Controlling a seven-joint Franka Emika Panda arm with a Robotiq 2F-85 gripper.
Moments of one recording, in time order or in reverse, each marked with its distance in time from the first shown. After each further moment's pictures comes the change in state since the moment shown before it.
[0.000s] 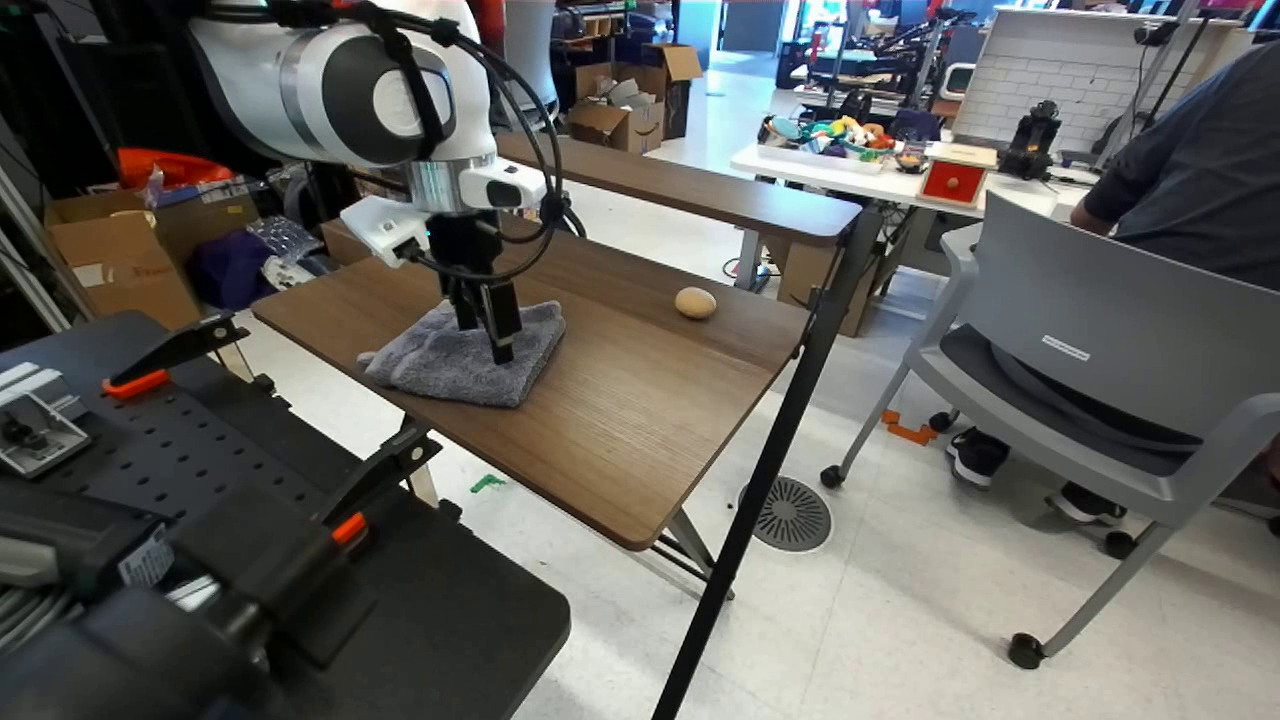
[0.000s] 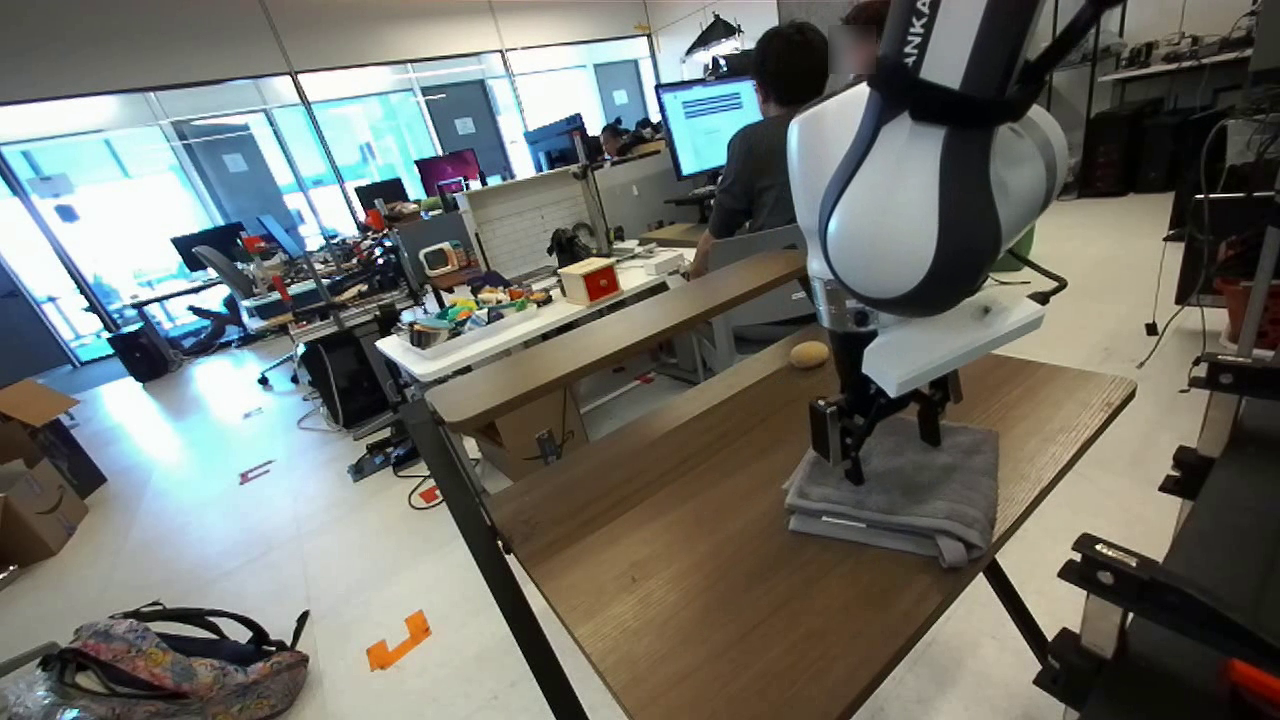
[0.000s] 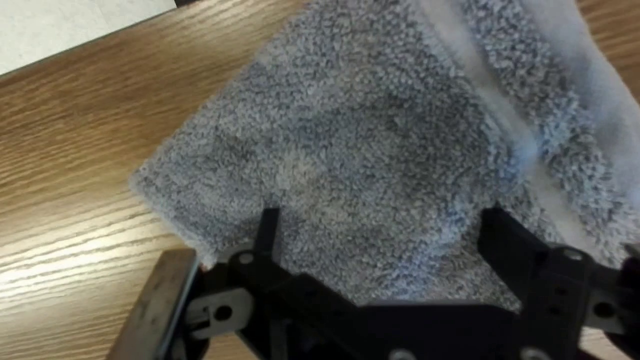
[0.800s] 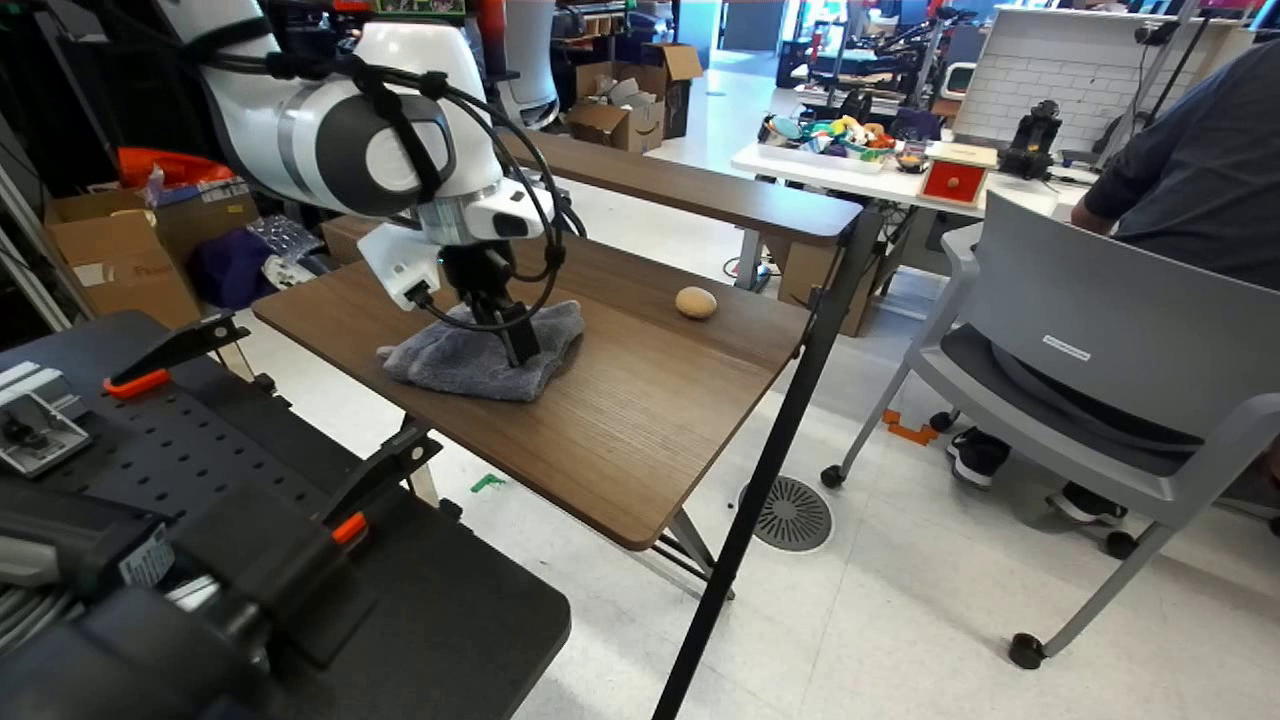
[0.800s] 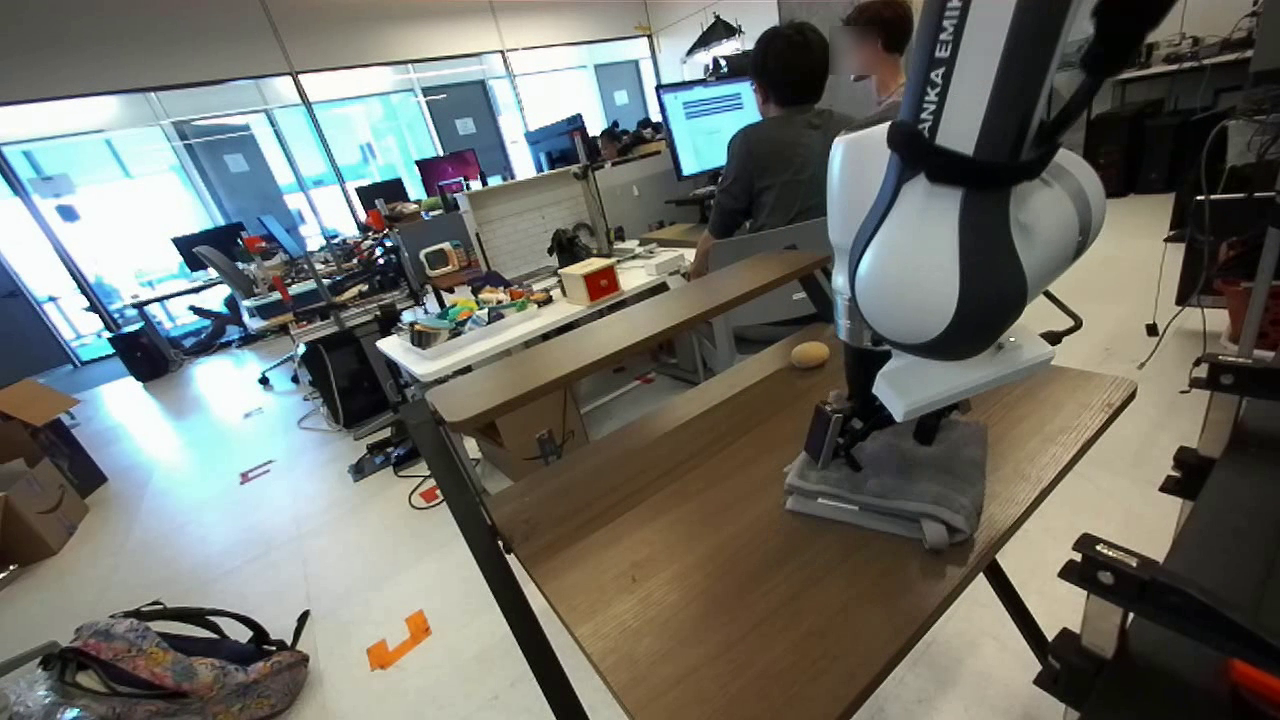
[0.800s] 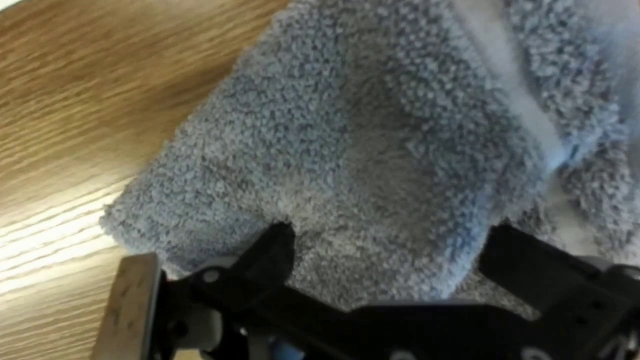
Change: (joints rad) arm -0.016 0.069 -0.005 -0.010 0.069 0.200 -0.010
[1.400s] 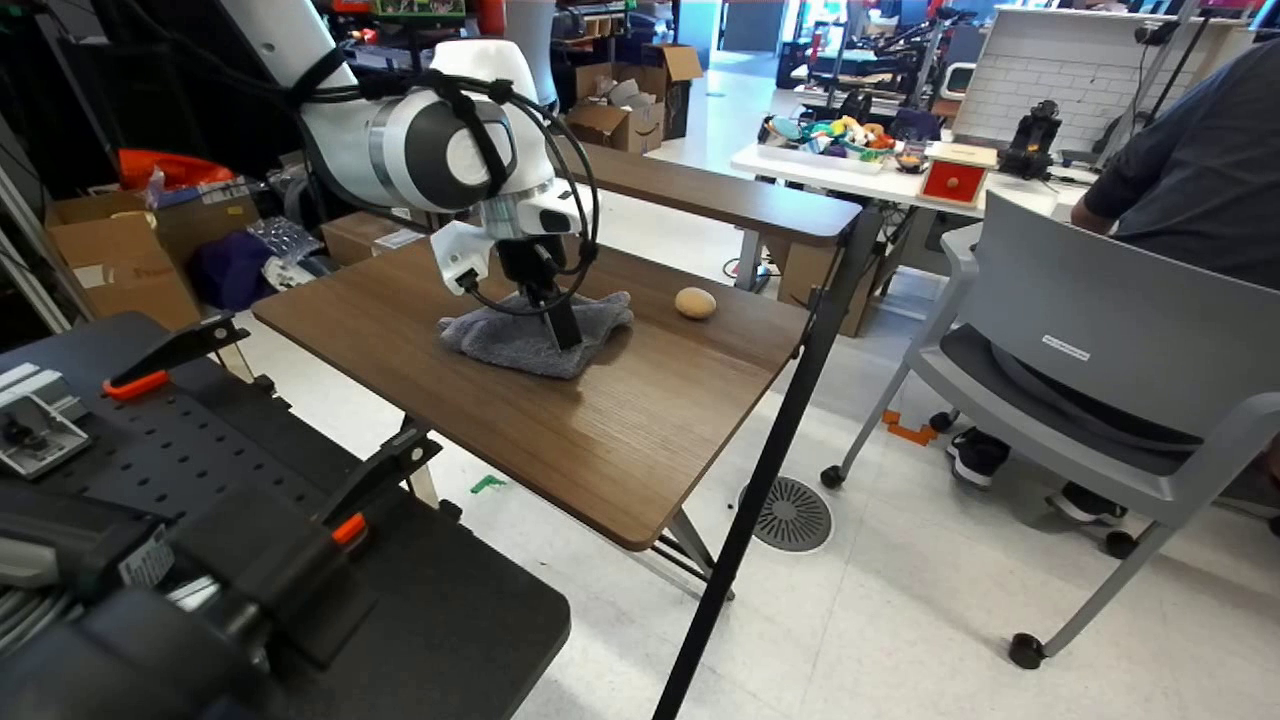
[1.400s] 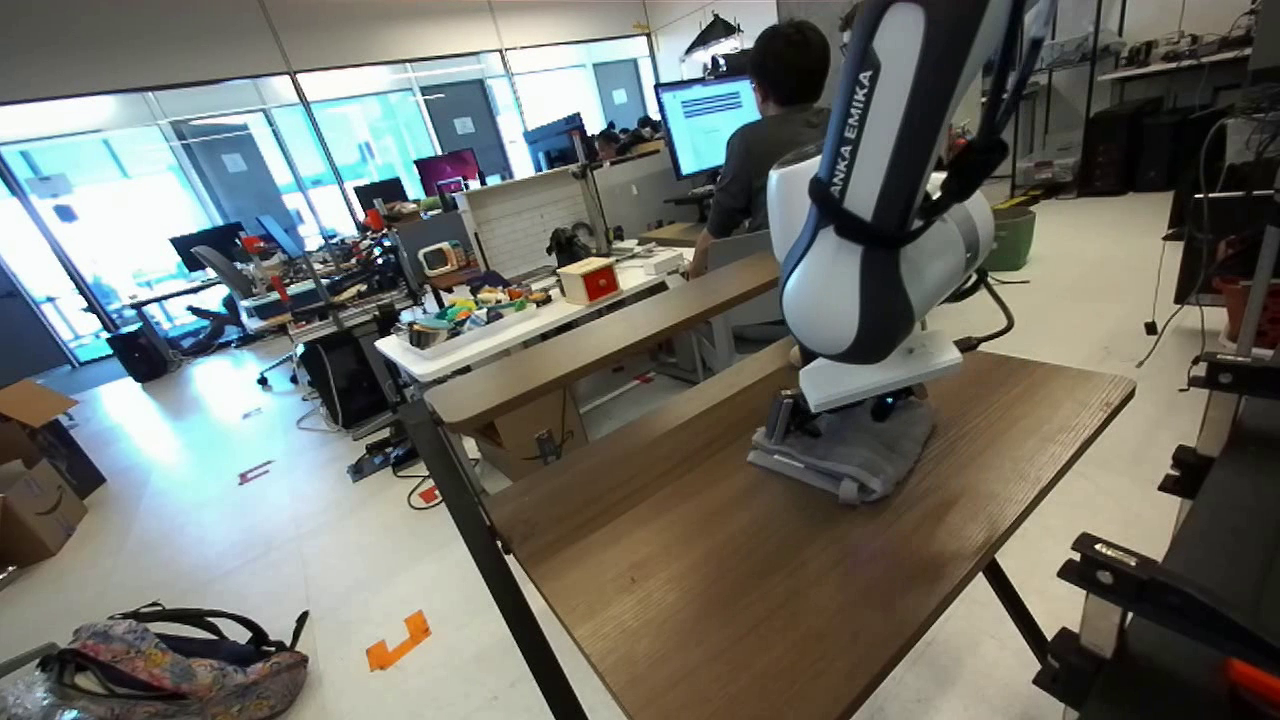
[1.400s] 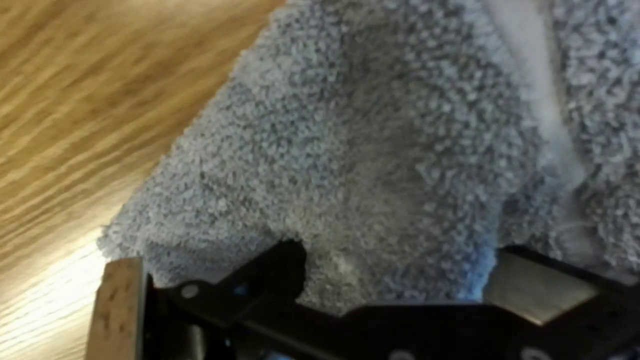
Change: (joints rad) arm 0.067 0.152 -0.100 0.278 0.028 -0.149 0.196
